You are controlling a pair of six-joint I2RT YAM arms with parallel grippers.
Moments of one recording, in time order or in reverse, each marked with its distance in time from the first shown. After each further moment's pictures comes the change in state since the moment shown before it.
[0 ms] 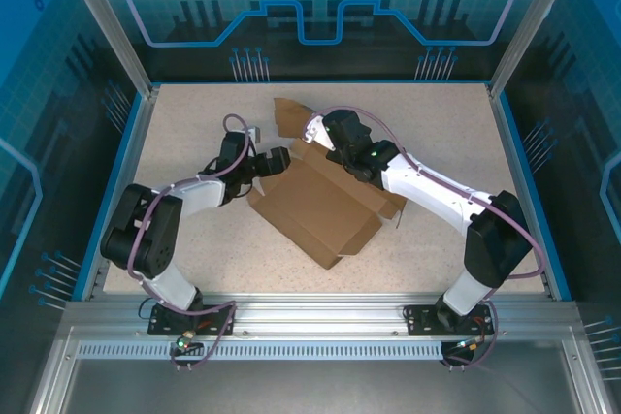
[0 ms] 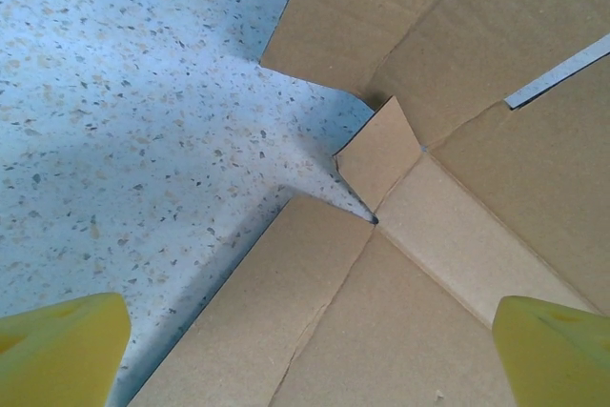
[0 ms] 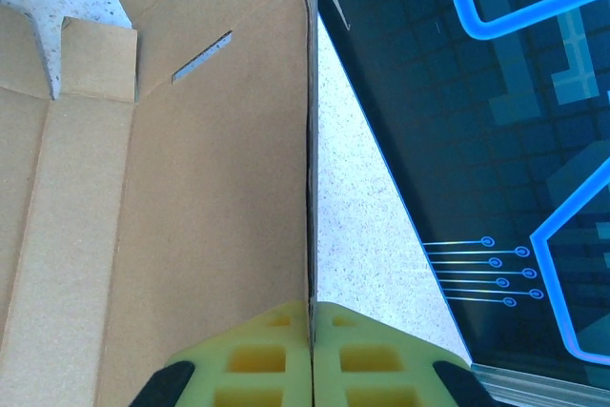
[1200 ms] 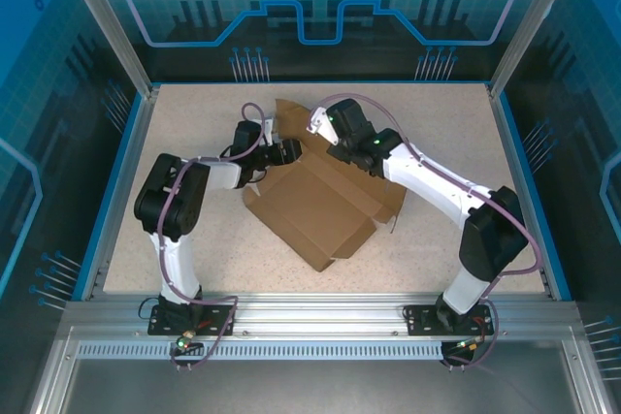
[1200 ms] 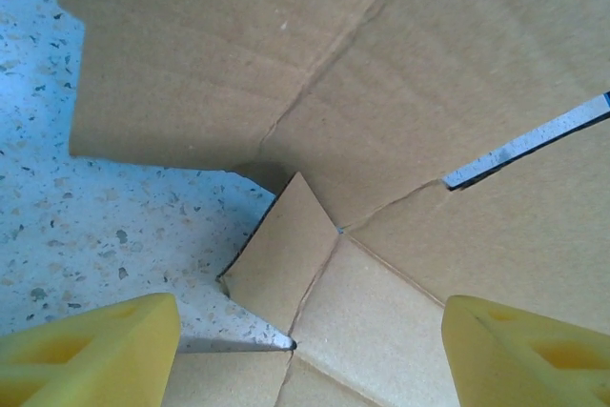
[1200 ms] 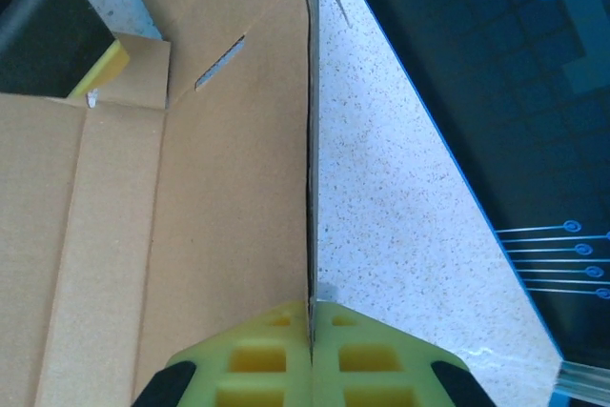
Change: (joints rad) left arm 0.009 0.312 0.207 0.167 0.212 0.023; right arm -0.055 0.040 0.101 -0.148 -0.149 0.151
